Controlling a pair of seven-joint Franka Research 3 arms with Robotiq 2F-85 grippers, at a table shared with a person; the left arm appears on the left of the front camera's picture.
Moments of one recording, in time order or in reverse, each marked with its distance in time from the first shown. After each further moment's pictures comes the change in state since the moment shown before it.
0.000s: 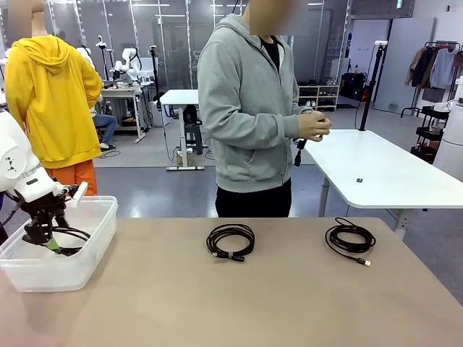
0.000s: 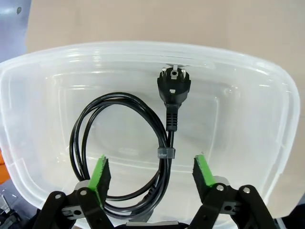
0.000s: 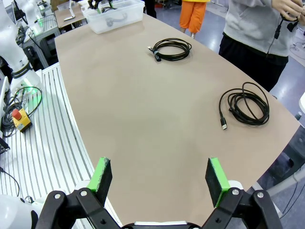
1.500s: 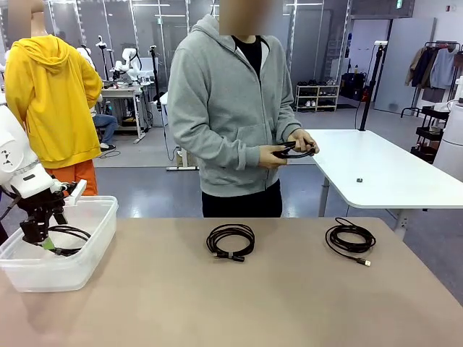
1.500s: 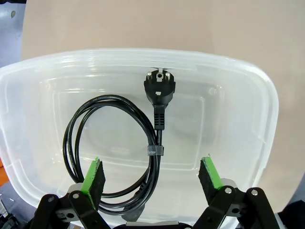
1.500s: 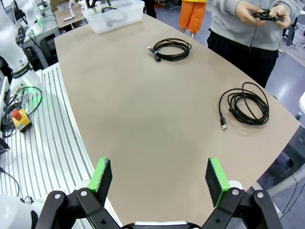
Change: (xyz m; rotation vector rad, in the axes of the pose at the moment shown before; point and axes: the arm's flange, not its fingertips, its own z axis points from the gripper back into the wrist) left arm 0.003 -0.005 0.009 -0.034 -0.005 -0.009; right arm 0.000 0.000 0.000 -0.001 0.000 0.000
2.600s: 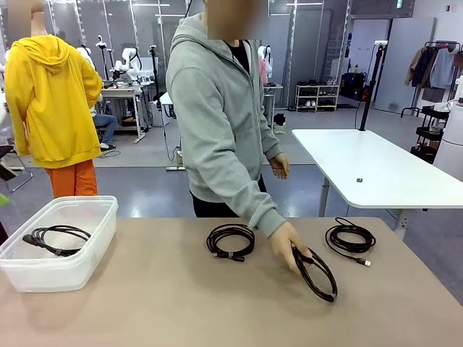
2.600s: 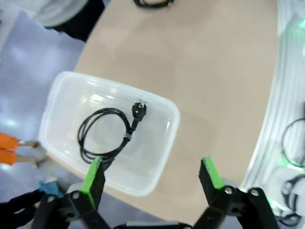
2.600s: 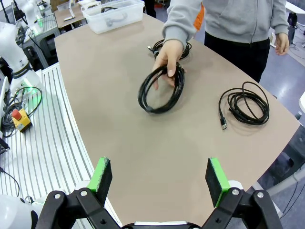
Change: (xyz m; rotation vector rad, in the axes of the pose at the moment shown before) left arm -0.040 -0.115 0.186 0.153 -0.369 0.291; right arm 0.000 0.000 -0.001 0.001 0.001 -0.002
